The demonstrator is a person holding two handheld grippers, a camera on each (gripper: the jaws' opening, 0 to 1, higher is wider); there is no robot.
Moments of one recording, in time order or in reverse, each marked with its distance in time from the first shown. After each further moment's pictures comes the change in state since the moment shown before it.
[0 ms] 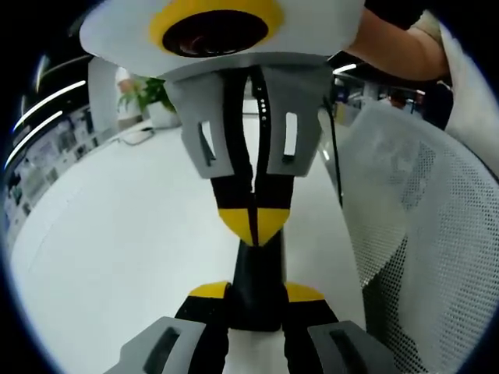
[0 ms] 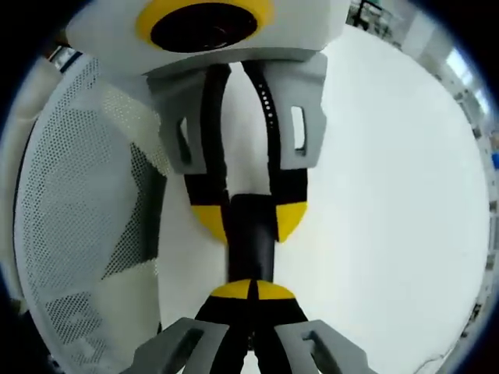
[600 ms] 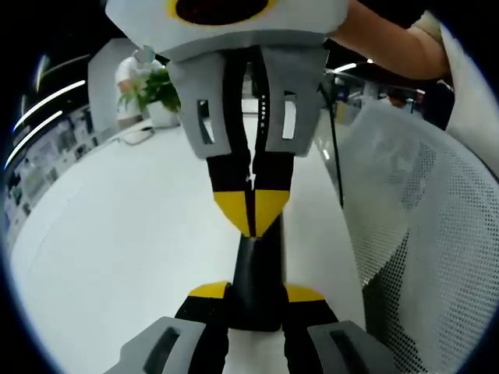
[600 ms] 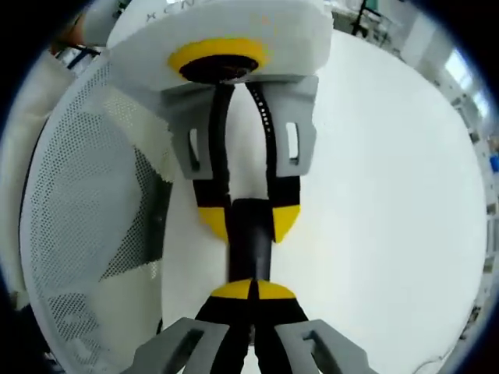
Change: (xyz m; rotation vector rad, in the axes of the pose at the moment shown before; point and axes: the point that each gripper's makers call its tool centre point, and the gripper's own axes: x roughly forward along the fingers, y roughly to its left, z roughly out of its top) left arm 0.000 -0.001 0.000 0.002 0.005 -0.001; right arm -0.017 -0.001 0.004 -0.023 -0.042 -0.024
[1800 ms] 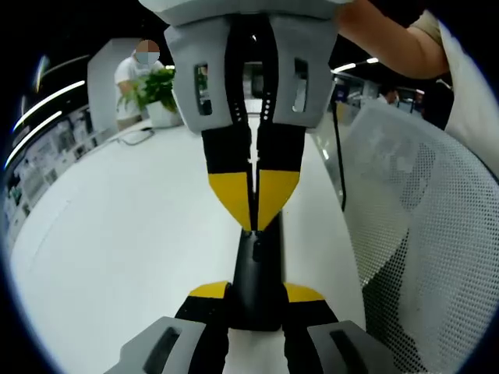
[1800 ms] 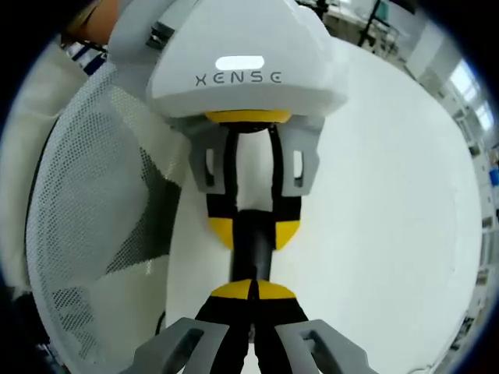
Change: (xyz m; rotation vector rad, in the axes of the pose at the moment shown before) left arm 0.000 0.000 0.000 0.001 -0.002 -0.003; right arm -0.007 0.007 0.007 -0.047 0.000 -0.004
